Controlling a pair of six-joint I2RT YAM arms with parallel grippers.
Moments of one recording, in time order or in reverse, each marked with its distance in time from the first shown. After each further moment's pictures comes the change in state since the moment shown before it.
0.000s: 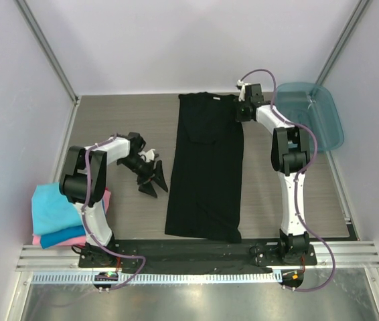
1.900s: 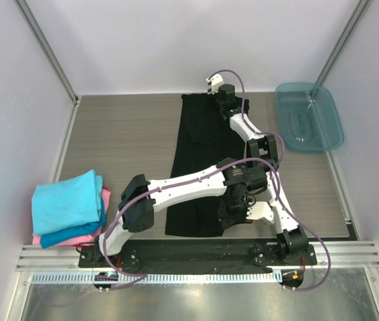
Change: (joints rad) left arm -1.043 0.236 0.847 -0.412 -0.287 0.832; right arm 0.140 0.503 0.621 0.396 0.159 -0.357
